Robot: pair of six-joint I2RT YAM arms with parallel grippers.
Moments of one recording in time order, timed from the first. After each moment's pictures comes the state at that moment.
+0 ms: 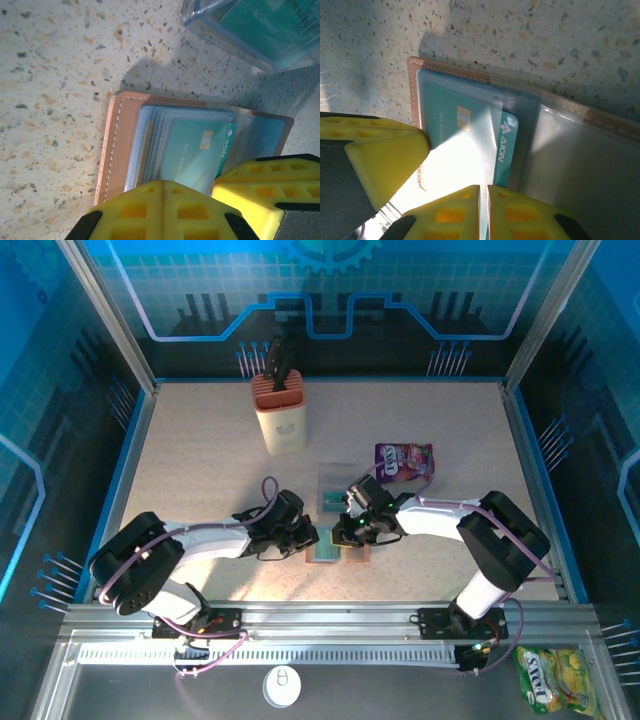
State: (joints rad) left arm -0.74 1.48 0.57 -0.01 0.23 -1.19; right arm 0.72 1.63 0.76 -0.22 -0.48 0.79
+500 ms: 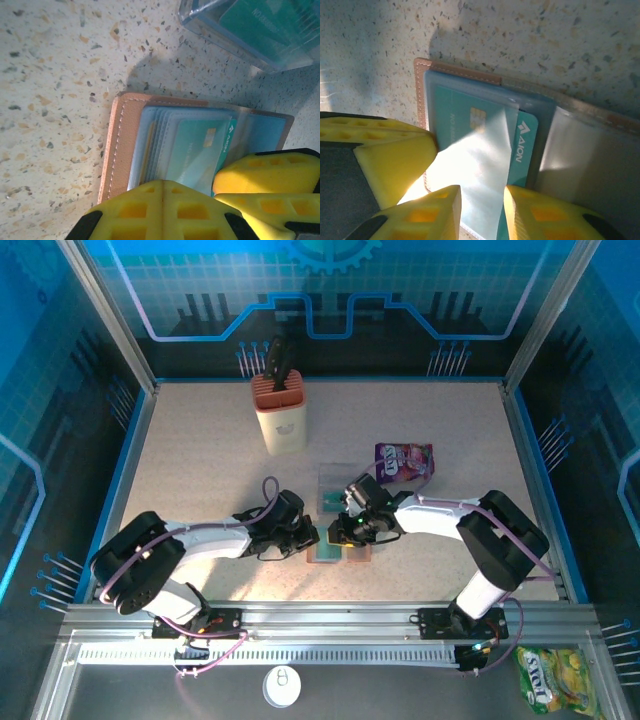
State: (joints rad) left arm -0.74 1.48 0.57 0.00 0.23 -1.19; right arm 0.72 1.63 0.79 -0.26 -0.46 0.76
